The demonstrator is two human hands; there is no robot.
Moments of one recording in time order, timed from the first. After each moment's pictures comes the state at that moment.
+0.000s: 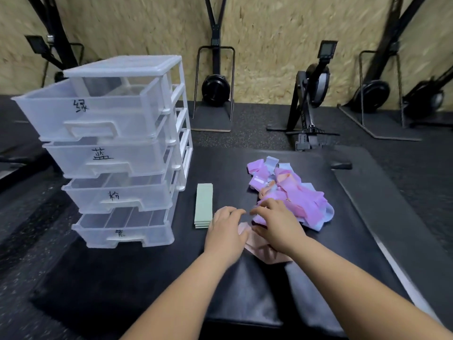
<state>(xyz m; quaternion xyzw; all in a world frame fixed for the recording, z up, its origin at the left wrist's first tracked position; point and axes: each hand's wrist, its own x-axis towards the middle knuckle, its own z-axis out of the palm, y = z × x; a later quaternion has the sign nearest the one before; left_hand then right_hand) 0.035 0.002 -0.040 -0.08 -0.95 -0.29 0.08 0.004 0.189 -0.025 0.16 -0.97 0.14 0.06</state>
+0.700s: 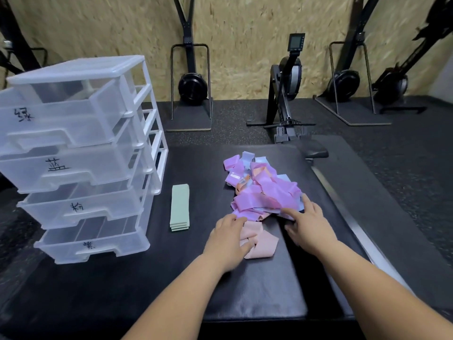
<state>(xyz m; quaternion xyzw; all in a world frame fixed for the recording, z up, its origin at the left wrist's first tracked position) 0.038 0.053 -0.059 -0.18 -0.95 -0.23 -0.03 0.032 0.324 -0.048 -0.03 -1.00 0.08 0.02</state>
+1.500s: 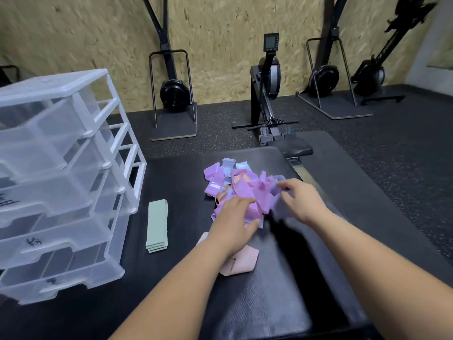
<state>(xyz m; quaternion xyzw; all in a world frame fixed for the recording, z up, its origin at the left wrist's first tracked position) -0.010 0.126 -0.007 -0.24 -0.92 -0.30 0.03 -0.014 0.361 0.021 -0.05 -0.95 0.30 0.12</state>
